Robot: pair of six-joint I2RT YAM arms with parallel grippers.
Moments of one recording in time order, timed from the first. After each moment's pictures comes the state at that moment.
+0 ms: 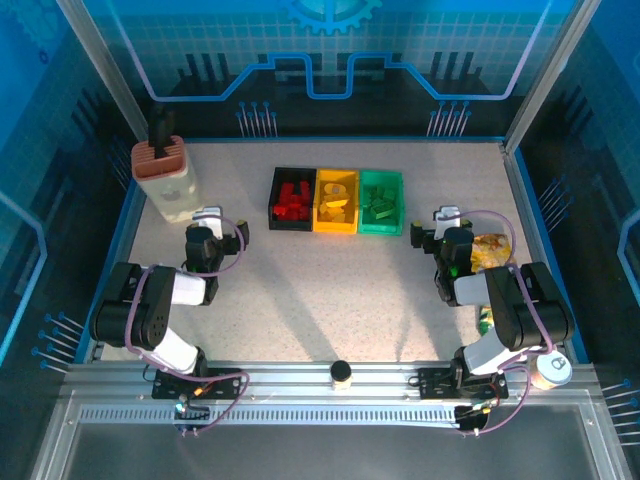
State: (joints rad) left arm -0.03 1.56 0.36 0.85 -0.10 -0.09; right arm 0.10 1.55 0.36 0.86 0.18 -0.05
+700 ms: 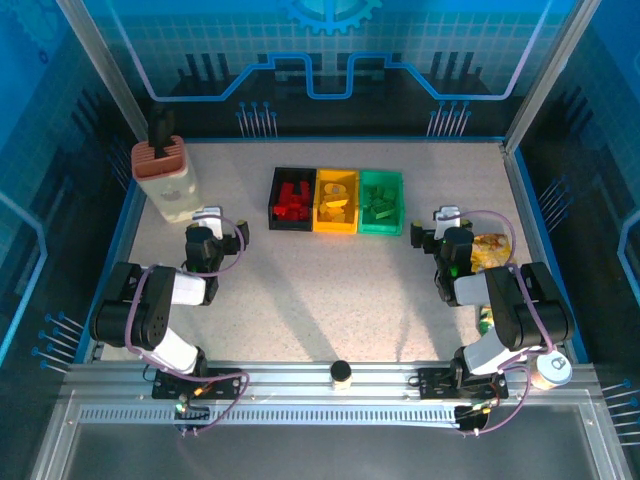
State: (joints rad) left arm -0.03 1.56 0.36 0.85 -0.10 -0.09; right arm 0.10 1.55 0.36 0.86 0.18 -0.05
